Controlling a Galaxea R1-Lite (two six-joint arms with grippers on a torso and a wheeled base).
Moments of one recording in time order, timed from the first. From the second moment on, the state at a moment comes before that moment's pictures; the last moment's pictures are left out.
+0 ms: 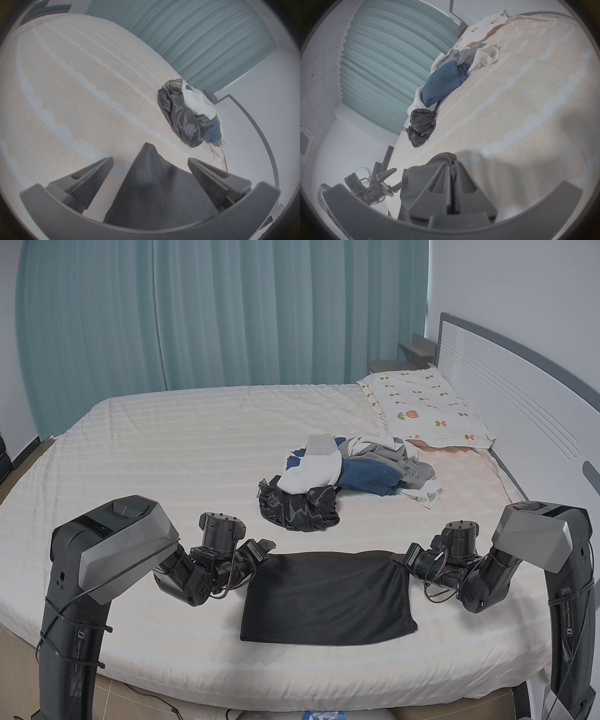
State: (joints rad) left arm -0.37 2.50 -1.22 -0.69 0.00 -0.92; right arm 0.23 2.50 -0.95 -1.12 0.27 0.79
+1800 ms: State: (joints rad) left arm -0.37 2.53 -1.26 -0.69 0.10 -0.92; right arm 0.23 2.58 -1.05 -1.23 0.19 0.80
